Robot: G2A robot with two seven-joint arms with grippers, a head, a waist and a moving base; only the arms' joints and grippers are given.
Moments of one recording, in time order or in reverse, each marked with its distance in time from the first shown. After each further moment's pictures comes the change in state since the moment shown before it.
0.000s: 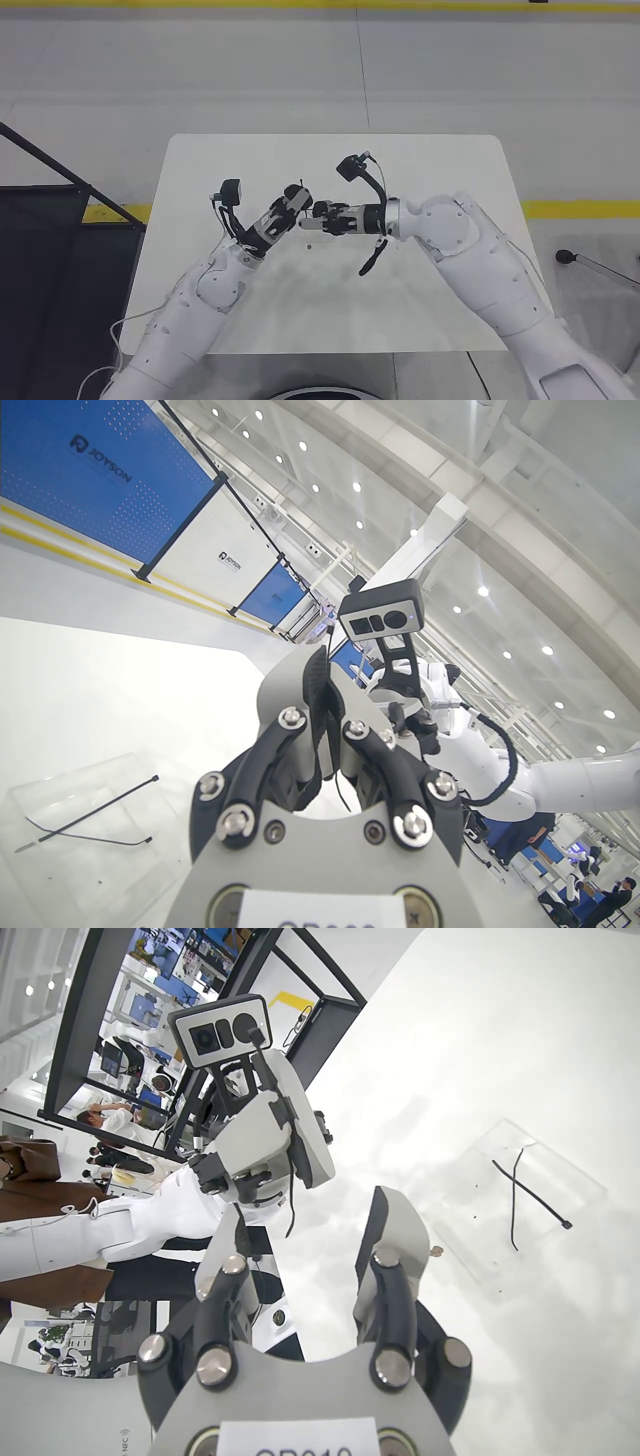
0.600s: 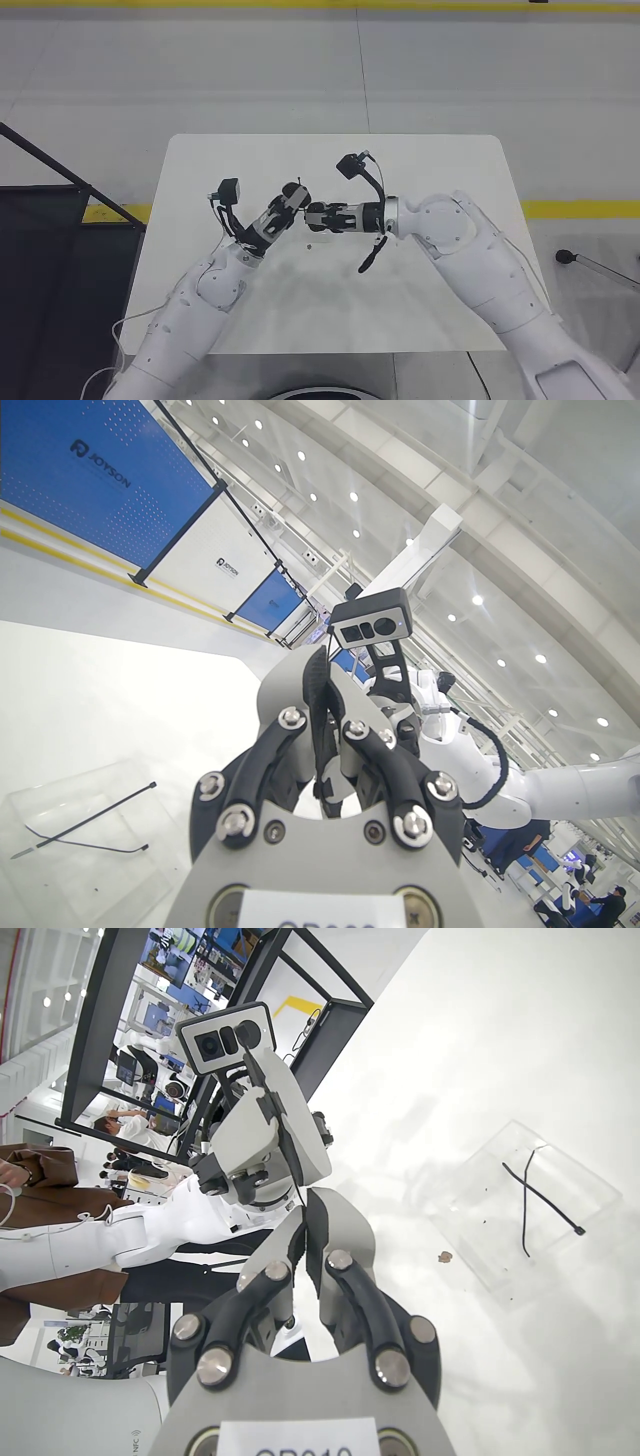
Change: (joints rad) left arm 0.000 -0.018 -0.020 0.014 -0.018 -0.017 -0.014; right arm 0.013 -0.017 -0.004 0.038 0.039 -0.019 0.012
